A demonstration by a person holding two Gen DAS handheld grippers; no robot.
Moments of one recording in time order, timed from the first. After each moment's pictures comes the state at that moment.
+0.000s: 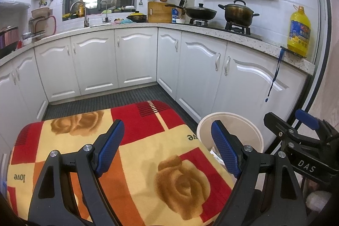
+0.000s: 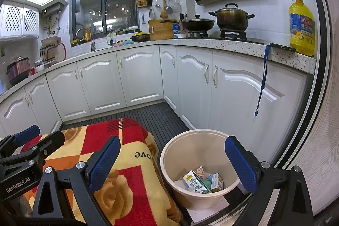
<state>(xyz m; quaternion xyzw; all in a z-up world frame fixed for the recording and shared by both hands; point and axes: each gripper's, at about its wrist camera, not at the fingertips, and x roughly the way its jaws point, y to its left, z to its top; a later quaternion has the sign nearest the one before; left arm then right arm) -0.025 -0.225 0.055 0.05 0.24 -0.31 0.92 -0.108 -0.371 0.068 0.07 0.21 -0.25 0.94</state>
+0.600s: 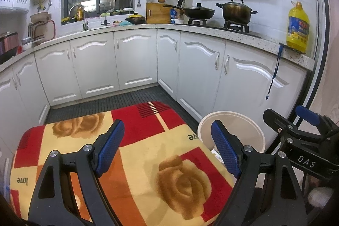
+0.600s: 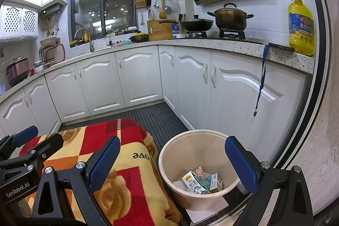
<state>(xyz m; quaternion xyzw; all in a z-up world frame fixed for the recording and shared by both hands) -0.029 -0.228 0.058 0.06 0.24 -0.31 0.92 -0.107 -0.375 0.067 0.07 0.21 -0.25 0.94</state>
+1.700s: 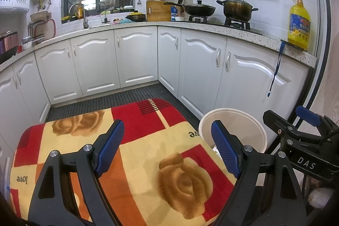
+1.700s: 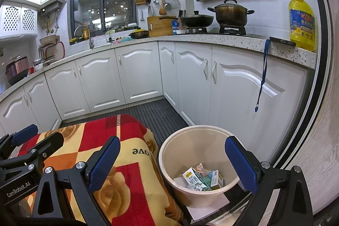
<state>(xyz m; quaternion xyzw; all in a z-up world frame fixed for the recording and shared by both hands) -0.026 -0.229 0.052 0.07 0.24 -0.30 0.92 -0.106 -0.382 0.062 0.08 0.22 -0.24 0.94</state>
